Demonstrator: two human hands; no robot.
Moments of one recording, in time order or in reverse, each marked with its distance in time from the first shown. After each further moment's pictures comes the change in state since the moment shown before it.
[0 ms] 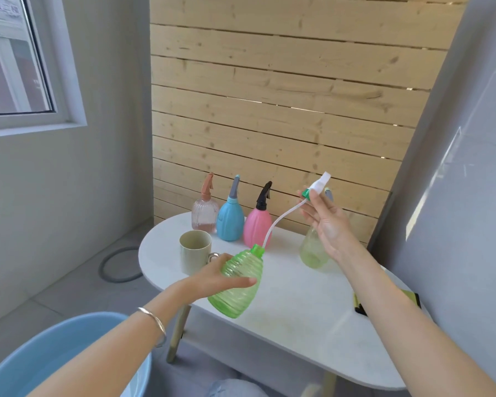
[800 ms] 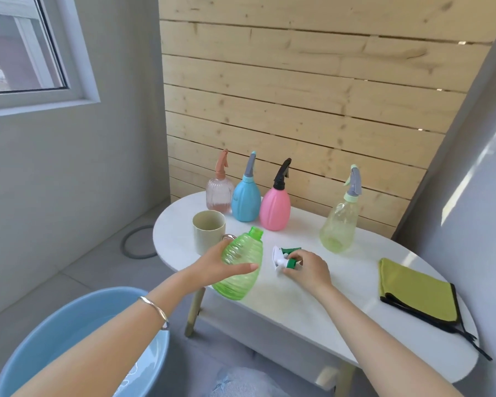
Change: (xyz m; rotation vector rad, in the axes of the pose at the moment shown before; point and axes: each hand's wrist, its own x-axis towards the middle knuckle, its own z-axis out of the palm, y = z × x) left_hand 0.013 -0.031 -0.001 -0.049 0.149 0.007; right_hand -0.008 0.168 -0.043 -1.328 -0.124 0.109
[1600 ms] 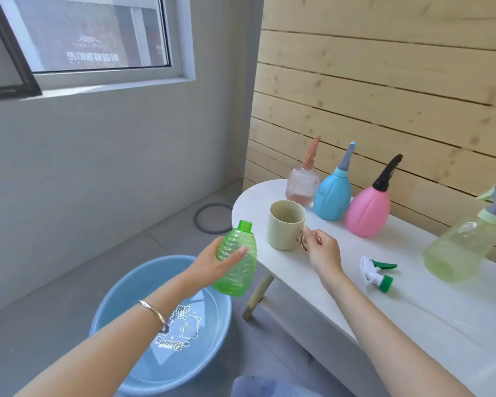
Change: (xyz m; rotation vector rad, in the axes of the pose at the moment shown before) left_hand -0.043 -0.108 -0.082 -0.226 0.344 -0.114; right_hand 0.022 -0.135 0.084 0.707 -0.040 -0.019
